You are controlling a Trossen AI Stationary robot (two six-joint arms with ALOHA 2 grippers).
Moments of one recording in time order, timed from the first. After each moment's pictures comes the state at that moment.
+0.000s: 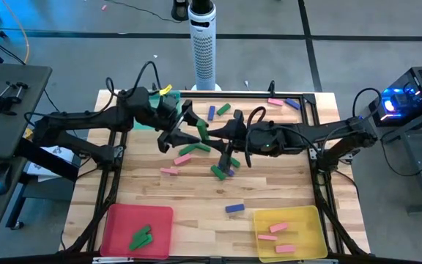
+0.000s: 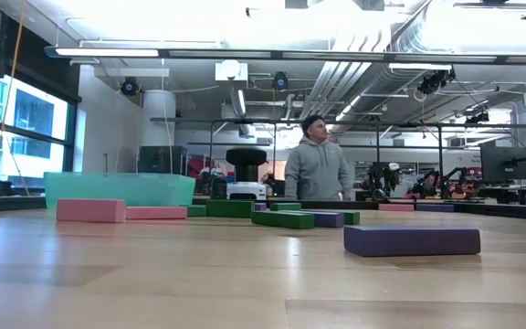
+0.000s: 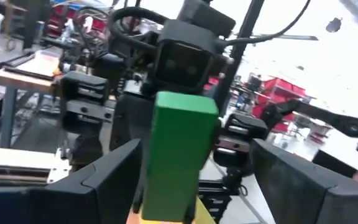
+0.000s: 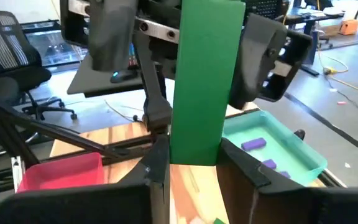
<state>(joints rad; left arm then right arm) 0.13 1.24 1.14 0.20 0.46 -0.36 0.21 1.57 1.61 -0.29 0.44 0.18</state>
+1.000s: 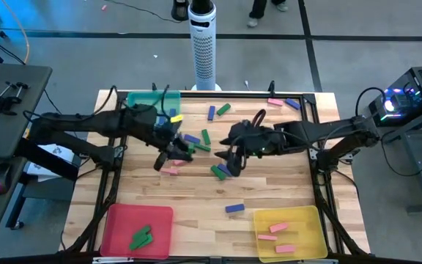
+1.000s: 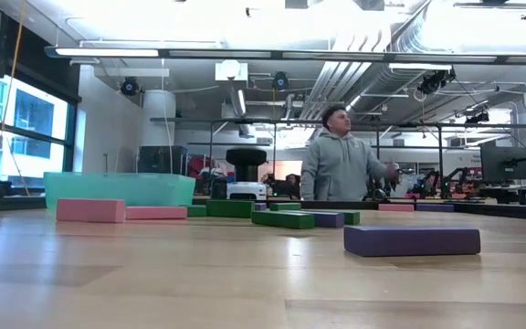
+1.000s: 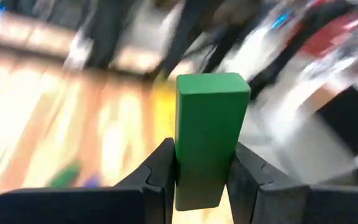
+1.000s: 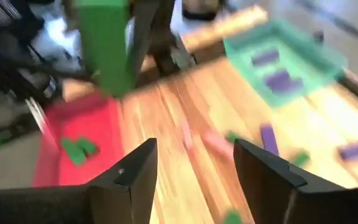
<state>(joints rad) -0.01 1.16 1.14 -0.37 0.30 -0.27 0.21 1.54 1.61 -0.66 0.31 0.47</state>
